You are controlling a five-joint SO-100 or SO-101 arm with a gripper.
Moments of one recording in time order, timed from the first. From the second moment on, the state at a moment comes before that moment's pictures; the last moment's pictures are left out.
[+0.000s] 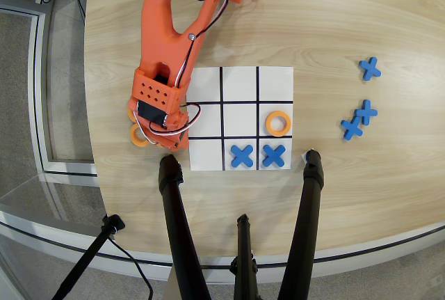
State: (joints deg) arm 25.7 67.5 93.2 35.1 -85.6
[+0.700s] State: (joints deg) arm 25.7 67.2 95.2 34.5 -85.6
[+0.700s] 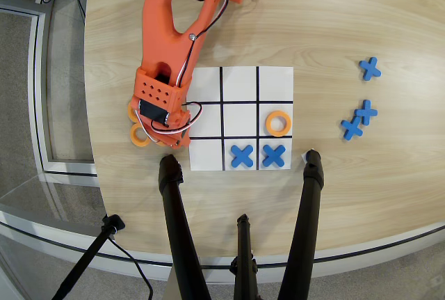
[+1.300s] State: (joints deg) arm 25.8 72.8 104.2 34.3 -85.6
